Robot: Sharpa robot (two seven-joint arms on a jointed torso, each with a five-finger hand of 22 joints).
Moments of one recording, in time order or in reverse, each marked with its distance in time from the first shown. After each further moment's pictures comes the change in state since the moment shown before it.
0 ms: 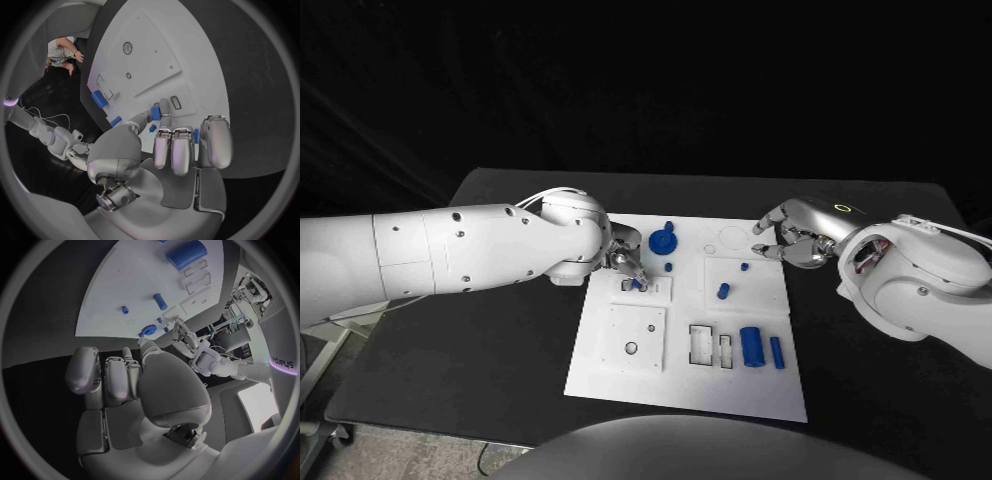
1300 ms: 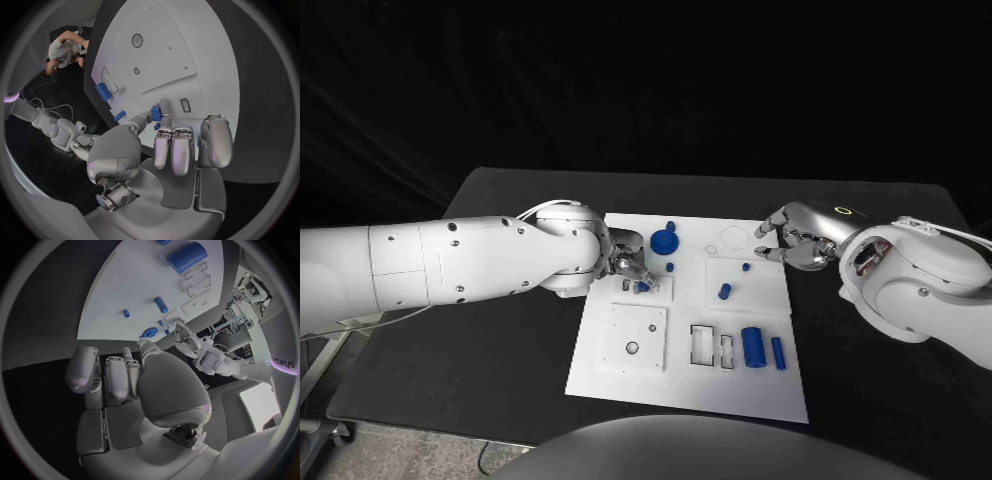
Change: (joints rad) left arm -0.025 -0.030 0.000 0.049 0.047 -0.129 0.005; left_hand -0.003 -0.004 0.035 -0.024 0.039 0.000 0.004 0.003 0.021 0.000 0.000 0.000 0.000 0.000 0.000 -0.004 0.000 -0.001 -0.004 0.004 -0.005 0.000; right arm -0.002 0.004 -0.002 -0.006 0.006 0.018 -0.009; right_hand 0.000 0.000 0.010 -0.004 0.000 0.000 0.000 0.000 -0.002 -0.008 0.001 -0.006 0.013 0.000 0.000 -0.006 -0.006 0.000 -0.004 -0.004 -0.009 0.000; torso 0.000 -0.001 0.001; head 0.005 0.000
